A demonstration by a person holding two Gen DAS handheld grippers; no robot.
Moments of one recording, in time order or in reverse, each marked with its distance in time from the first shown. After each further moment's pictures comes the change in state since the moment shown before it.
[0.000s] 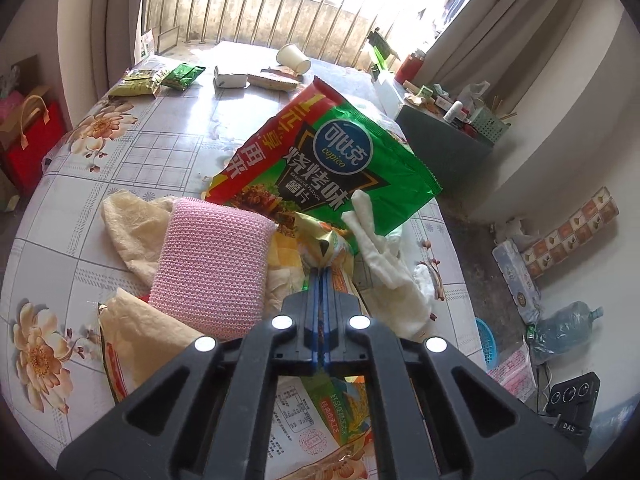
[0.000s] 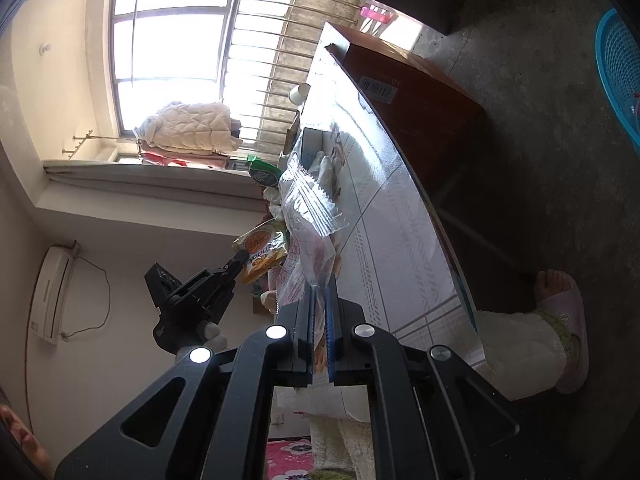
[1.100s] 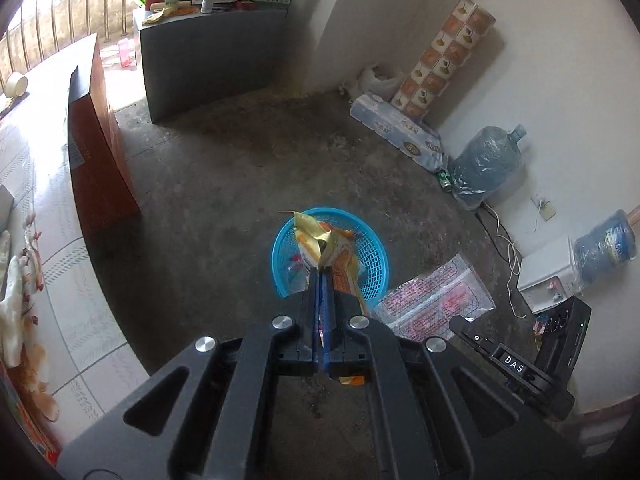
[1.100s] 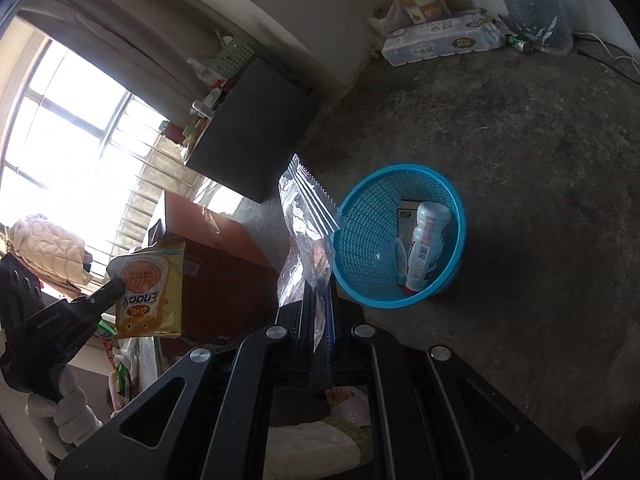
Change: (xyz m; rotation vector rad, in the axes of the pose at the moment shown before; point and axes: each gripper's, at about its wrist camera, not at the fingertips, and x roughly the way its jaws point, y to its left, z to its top) left arm 0.123 -0.350 -0.125 0.530 0.369 -0.342; right arm -0.226 -0.102 0.023 0.101 -0.571 -0.624
